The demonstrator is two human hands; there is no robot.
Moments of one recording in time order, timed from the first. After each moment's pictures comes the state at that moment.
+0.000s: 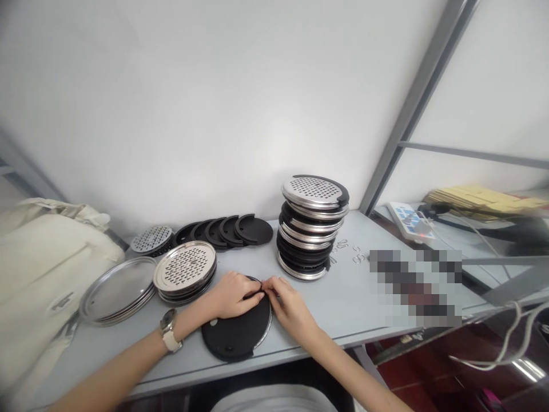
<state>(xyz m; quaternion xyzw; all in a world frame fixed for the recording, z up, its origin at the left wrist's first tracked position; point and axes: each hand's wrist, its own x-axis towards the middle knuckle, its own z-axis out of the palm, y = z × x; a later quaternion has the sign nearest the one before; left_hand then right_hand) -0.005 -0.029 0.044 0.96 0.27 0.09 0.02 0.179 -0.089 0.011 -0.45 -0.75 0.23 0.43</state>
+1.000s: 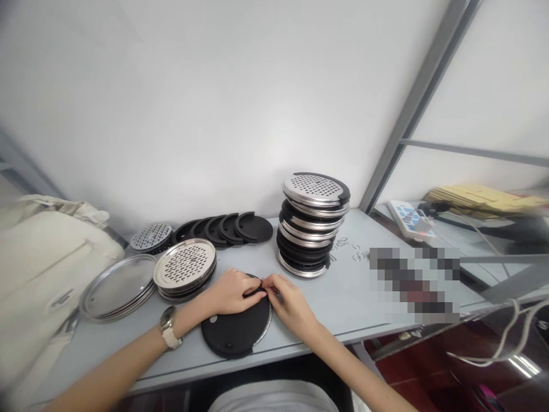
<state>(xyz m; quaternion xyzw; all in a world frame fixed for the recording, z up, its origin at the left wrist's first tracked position) -0.005 -0.029 0.043 0.96 0.28 0.10 0.02 0.182 -0.087 0.006 -0.44 -0.75 0.25 0.43</state>
